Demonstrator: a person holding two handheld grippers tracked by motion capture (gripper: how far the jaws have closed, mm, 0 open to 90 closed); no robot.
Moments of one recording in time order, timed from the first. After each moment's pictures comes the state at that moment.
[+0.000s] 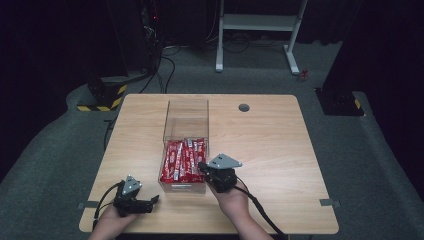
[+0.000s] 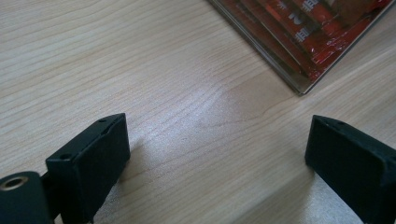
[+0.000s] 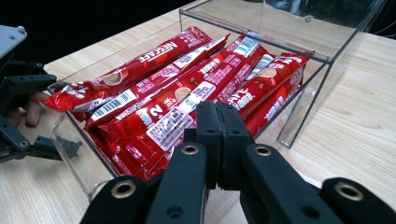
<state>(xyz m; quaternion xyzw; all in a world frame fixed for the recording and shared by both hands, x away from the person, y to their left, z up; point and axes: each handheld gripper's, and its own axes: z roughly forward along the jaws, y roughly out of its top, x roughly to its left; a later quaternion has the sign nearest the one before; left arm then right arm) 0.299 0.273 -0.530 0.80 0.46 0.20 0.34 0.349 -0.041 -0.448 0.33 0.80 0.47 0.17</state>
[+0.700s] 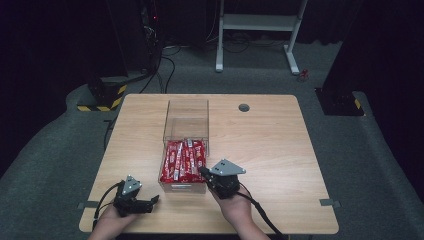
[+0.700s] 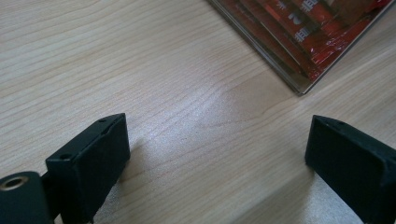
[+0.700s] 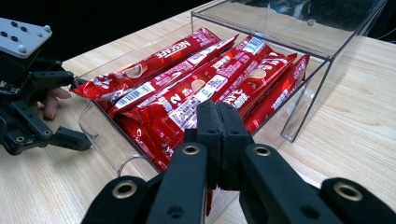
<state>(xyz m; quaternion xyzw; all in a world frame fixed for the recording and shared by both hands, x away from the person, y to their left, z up) 0.299 0.273 -0.530 0.80 0.46 0.20 0.34 0.332 -0.048 -0.445 0.32 0.80 0.48 0.17</state>
